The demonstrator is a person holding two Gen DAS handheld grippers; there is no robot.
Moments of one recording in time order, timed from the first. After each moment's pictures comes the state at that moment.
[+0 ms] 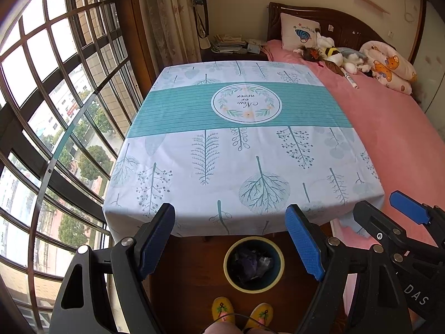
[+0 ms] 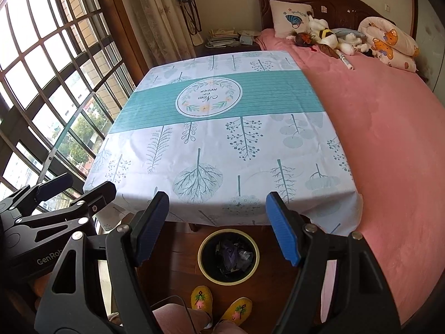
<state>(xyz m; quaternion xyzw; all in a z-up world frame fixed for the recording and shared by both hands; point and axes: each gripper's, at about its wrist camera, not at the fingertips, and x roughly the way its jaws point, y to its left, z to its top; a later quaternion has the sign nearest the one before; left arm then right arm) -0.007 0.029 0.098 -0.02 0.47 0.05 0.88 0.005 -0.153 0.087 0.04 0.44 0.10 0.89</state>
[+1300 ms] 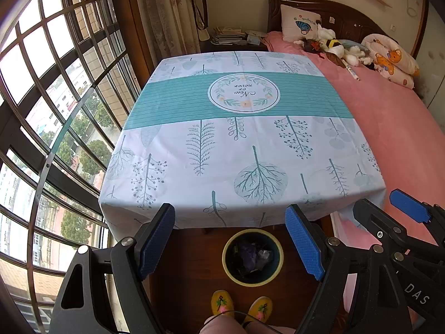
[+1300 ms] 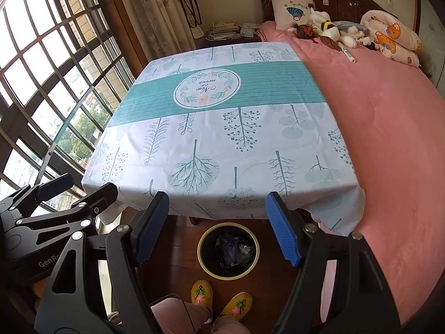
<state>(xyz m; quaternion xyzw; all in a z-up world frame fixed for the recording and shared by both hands) -0.005 0.026 0.085 -0.01 0.49 0.04 0.87 0.012 -0.159 0.072 0.04 0.46 0.11 0.88</state>
